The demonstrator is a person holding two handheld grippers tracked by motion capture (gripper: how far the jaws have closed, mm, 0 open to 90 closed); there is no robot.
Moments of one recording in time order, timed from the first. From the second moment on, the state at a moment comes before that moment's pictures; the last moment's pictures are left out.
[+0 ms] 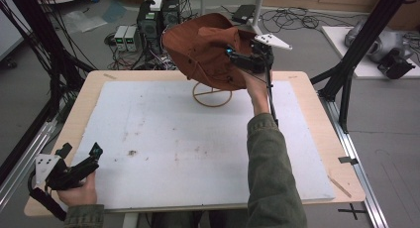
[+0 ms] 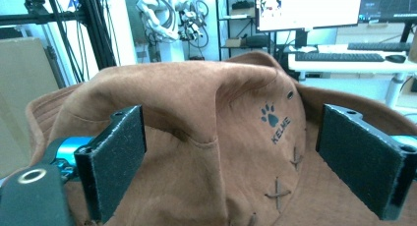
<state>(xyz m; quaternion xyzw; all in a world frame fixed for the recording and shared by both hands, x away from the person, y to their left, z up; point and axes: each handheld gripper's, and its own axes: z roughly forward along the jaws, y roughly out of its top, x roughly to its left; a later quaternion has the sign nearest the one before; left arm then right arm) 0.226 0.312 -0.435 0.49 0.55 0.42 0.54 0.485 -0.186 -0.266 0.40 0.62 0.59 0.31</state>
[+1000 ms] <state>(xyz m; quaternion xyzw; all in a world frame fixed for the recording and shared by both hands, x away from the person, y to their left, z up) 0.231 0.303 -0.434 0.51 0.54 0.42 0.53 0.357 -0.336 -0.258 0.46 0.52 0.58 0.43</state>
